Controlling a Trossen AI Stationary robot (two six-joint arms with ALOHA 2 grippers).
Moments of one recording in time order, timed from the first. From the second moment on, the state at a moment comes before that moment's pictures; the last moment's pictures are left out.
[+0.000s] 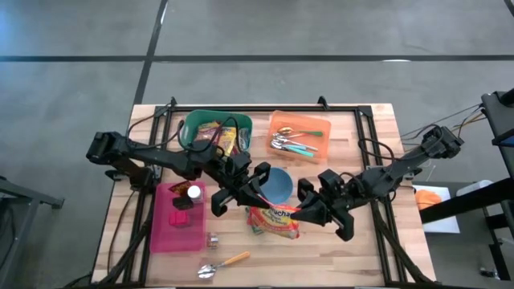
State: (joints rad) left arm -0.16 1.56 1.23 0.61 0.52 -0.60; right arm 0.52 1.31 1.06 0.55 0.18 0.71
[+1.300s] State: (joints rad) left arm -0.06 1.14 1.23 -0.27 -0.01 -0.67; right arm 0.50 1.25 1.06 0.11 0.48 0.86
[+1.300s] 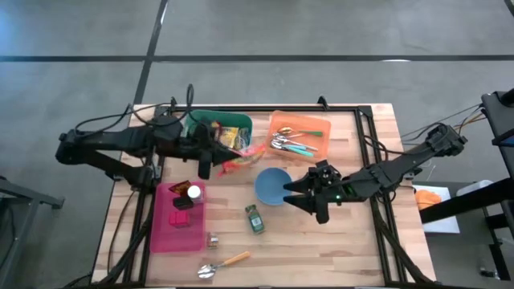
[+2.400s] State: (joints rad) left arm 0.49 1.36 1.19 -0.98 -0.54 -0.49; right arm 0.49 1.25 1.02 0.10 0.50 0.91
